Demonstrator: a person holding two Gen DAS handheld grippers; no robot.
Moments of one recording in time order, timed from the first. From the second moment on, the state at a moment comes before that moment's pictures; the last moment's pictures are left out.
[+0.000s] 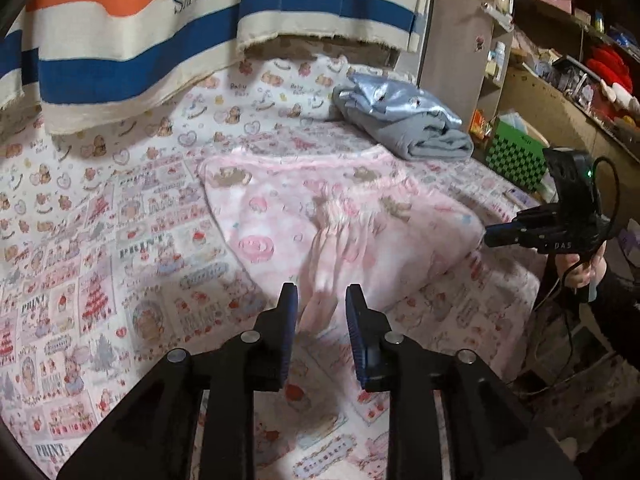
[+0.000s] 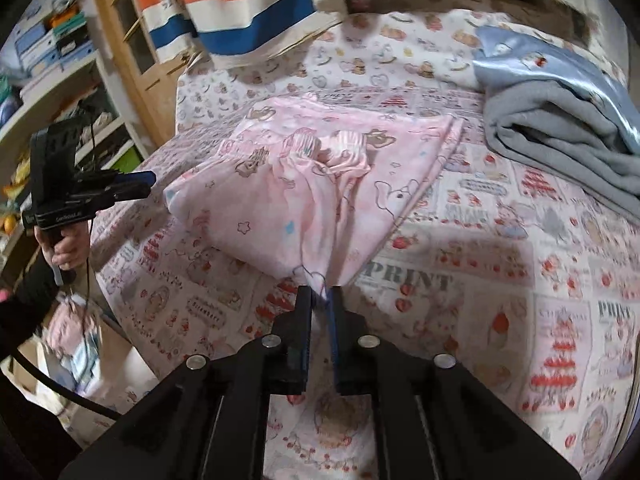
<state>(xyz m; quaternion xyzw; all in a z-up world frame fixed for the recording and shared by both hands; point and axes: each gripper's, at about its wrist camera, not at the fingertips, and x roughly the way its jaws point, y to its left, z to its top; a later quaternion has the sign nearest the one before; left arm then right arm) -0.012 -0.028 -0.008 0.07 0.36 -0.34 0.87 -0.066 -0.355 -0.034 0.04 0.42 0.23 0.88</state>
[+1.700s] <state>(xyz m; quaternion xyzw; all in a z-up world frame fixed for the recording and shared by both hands) -0.029 -0.064 0.006 0.11 0.29 -0.22 0.93 -0.044 -0.322 -0.001 -0.01 0.35 0.21 0.92</state>
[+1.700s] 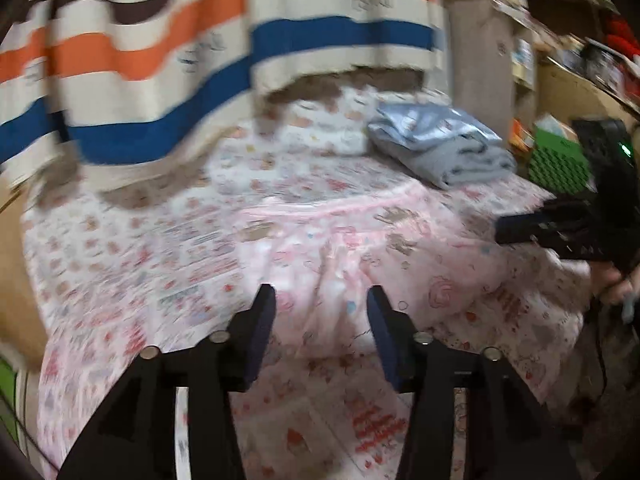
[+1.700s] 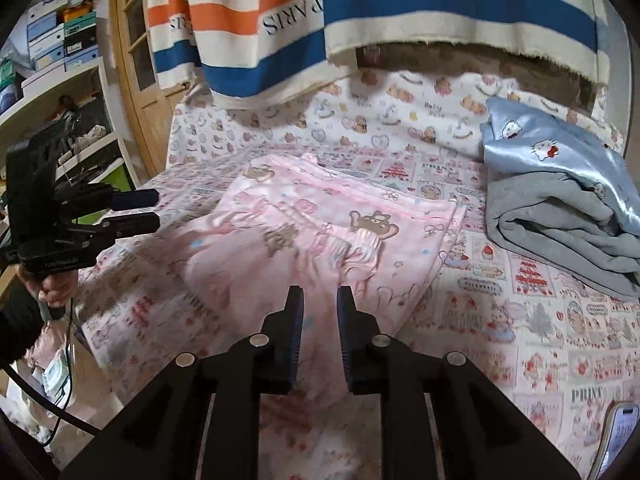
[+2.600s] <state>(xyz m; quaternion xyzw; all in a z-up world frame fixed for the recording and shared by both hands) -0.062 -0.053 -0.016 0.02 0.25 -0.11 0.96 -0.106 -0.329 0.001 0.05 0.24 0.08 0.97</state>
